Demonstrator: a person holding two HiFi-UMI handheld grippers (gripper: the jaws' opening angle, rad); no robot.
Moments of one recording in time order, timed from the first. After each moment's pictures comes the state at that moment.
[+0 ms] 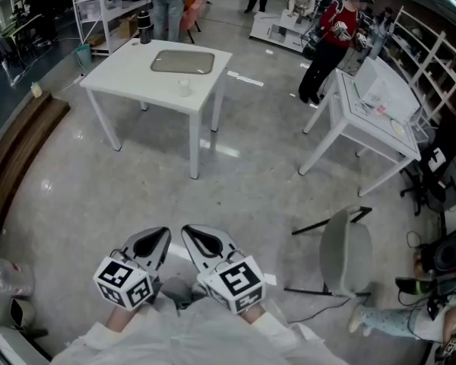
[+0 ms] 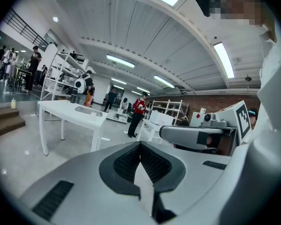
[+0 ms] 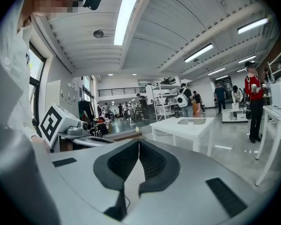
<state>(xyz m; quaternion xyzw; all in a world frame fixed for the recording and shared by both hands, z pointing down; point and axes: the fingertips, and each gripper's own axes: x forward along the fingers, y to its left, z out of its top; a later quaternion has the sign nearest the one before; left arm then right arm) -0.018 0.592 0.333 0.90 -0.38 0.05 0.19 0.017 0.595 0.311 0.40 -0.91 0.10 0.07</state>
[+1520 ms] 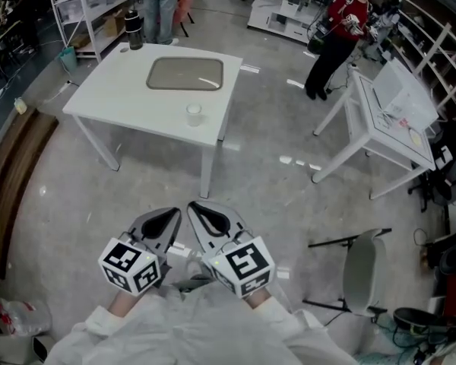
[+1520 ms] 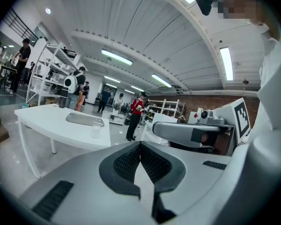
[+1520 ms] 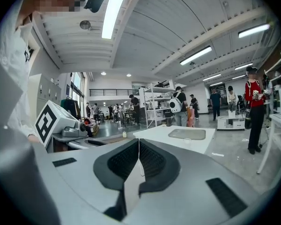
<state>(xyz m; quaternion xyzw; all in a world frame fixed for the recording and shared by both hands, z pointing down) -0.066 0.291 0.319 0.93 -0.33 0.06 0.18 -0.041 0.292 0.299 0.44 -0.89 0.08 0.07</state>
